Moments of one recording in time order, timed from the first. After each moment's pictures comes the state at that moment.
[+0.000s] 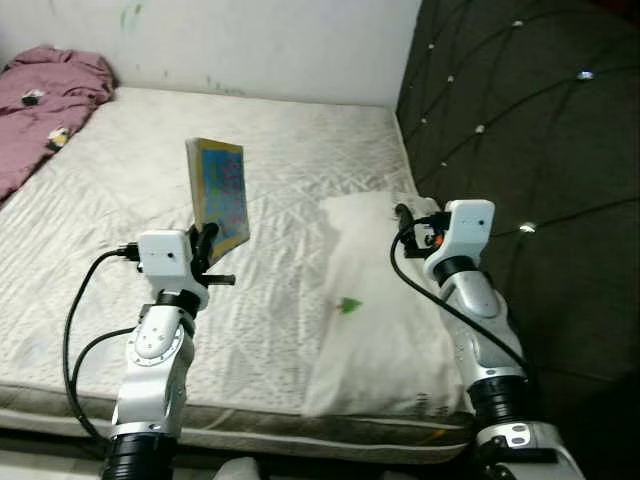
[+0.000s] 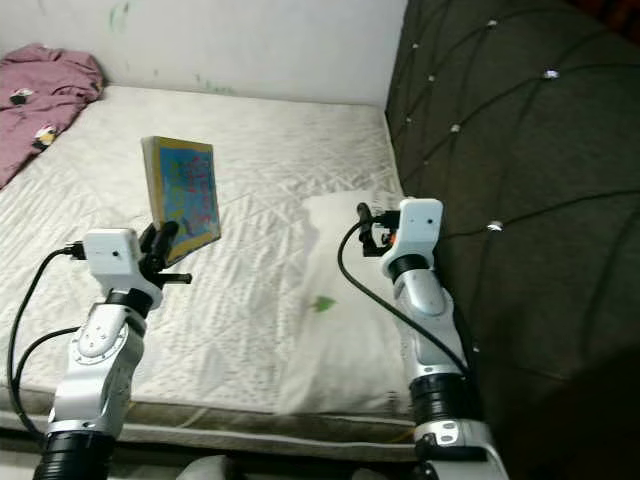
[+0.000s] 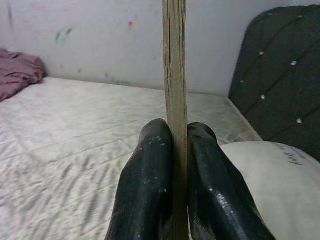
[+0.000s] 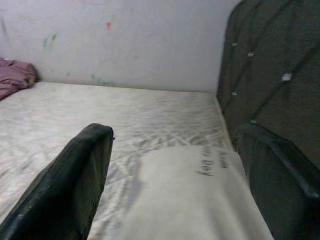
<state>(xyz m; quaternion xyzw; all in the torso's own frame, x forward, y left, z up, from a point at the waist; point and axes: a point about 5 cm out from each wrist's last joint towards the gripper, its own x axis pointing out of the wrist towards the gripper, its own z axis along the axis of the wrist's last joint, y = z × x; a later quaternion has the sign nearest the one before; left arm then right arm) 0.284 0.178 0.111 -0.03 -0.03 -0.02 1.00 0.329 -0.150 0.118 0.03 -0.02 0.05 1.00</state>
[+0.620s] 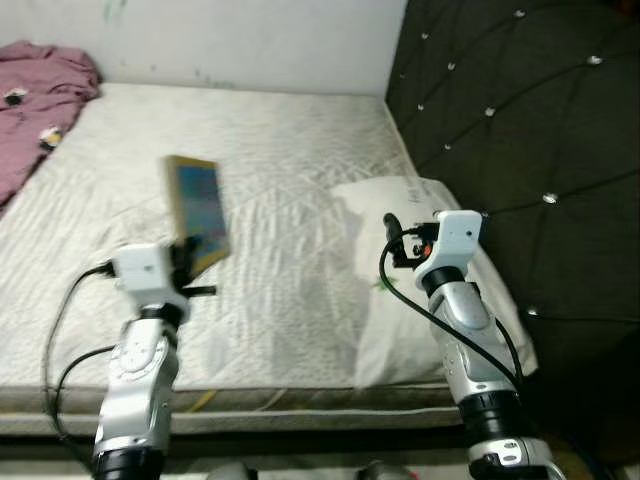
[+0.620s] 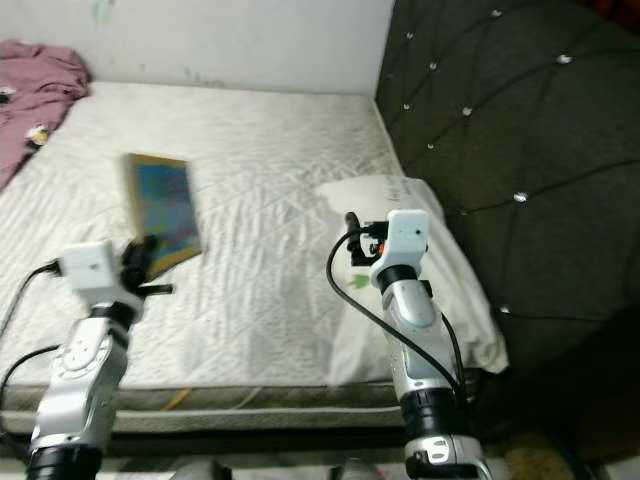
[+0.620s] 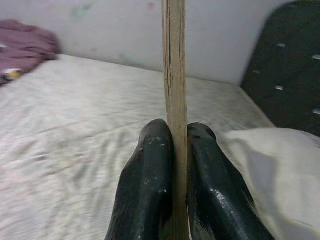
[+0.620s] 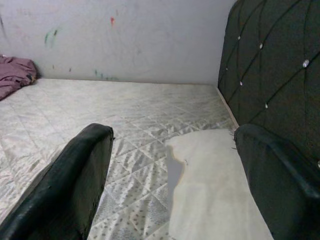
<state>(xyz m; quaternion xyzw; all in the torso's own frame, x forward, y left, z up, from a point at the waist) 0.267 0.189 0.096 -0.06 0.00 0.02 1.00 0.314 -0.149 0.113 0.03 -0.01 0.05 1.00</state>
